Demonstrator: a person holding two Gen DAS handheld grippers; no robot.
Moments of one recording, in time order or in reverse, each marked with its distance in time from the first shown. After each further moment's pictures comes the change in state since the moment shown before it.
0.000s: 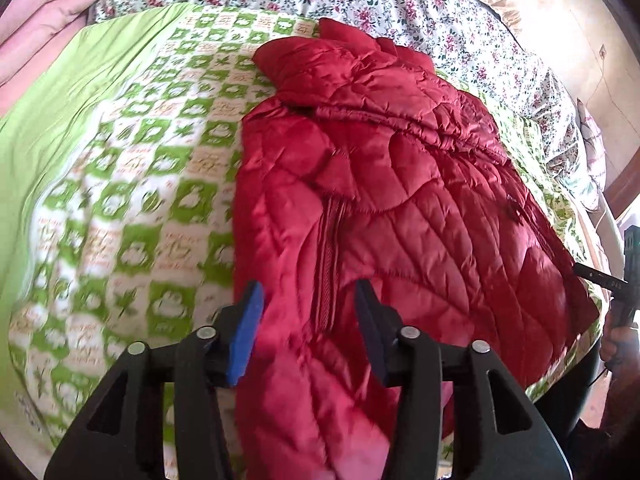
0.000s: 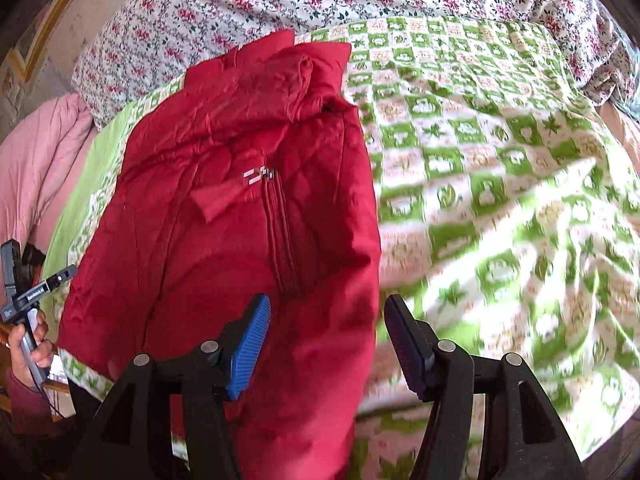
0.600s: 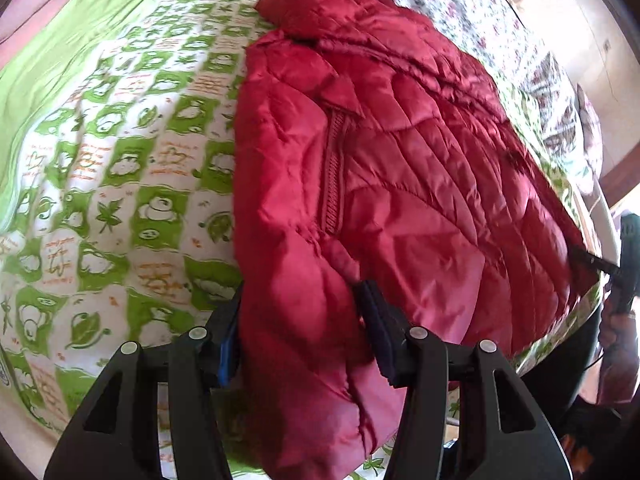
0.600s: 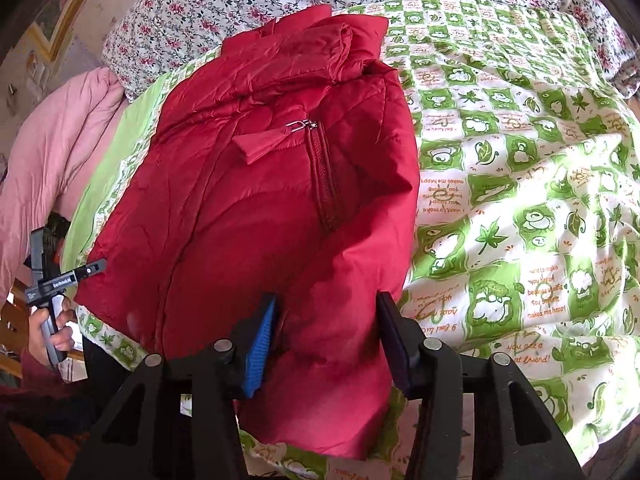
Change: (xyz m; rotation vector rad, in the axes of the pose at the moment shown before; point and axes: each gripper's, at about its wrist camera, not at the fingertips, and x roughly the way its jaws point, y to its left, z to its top) left arm 0.015 0.002 -0.046 -0.009 0.116 -0.041; right arm -0.001 0.014 -0.034 -0.038 0.059 0.115
